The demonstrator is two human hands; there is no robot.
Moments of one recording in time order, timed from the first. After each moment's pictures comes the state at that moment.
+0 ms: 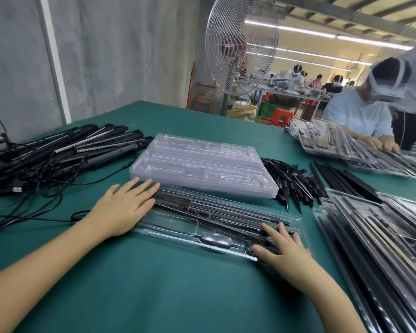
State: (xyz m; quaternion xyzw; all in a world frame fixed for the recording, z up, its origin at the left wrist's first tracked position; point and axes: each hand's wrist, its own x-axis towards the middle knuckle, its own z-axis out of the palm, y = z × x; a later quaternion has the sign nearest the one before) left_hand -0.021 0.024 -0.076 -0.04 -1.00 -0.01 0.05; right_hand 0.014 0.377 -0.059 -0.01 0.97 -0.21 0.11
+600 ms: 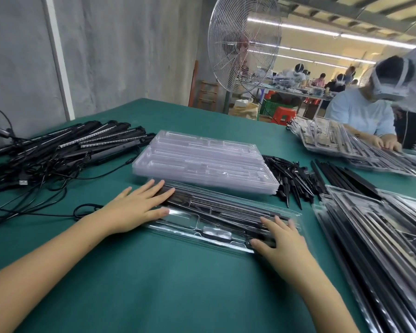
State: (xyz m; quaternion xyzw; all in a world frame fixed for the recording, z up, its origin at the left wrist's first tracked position) left_hand -0.012 0.037 -0.069 -0.11 -0.99 -0.05 -0.07; right_hand 0.025 0.364 -0.053 -0.04 0.98 -0.20 0.02
